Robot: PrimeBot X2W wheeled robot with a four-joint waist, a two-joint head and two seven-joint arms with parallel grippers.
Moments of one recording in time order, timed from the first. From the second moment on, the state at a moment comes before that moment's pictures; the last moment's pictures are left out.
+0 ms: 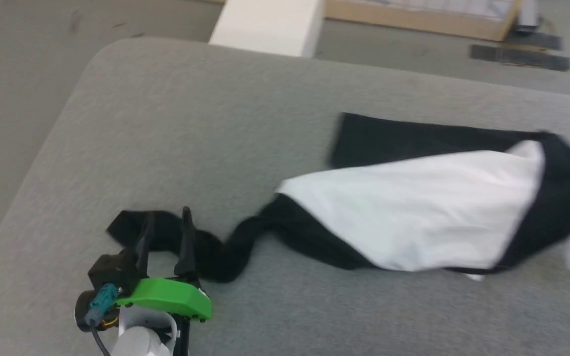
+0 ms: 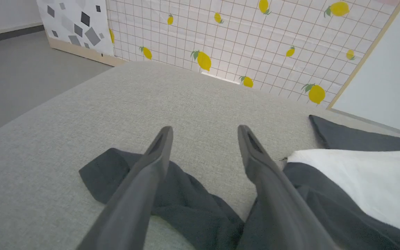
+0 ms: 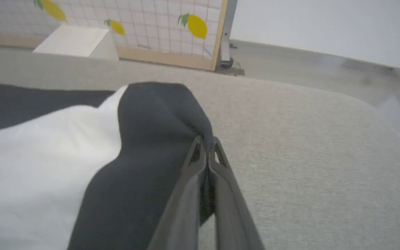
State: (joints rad) left arm -0.09 0.09 -0.15 0.15 -0.36 0.07 -0.26; right arm -0.24 -0.14 -0.37 0.08 -0.04 0.13 0.39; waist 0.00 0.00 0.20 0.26
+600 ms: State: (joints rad) left arm -0.09 0.09 -0.22 0.19 -0.34 0.02 -0.22; right arm 0.02 -0.05 -0.51 0.08 0.10 0.13 0.30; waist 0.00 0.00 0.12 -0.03
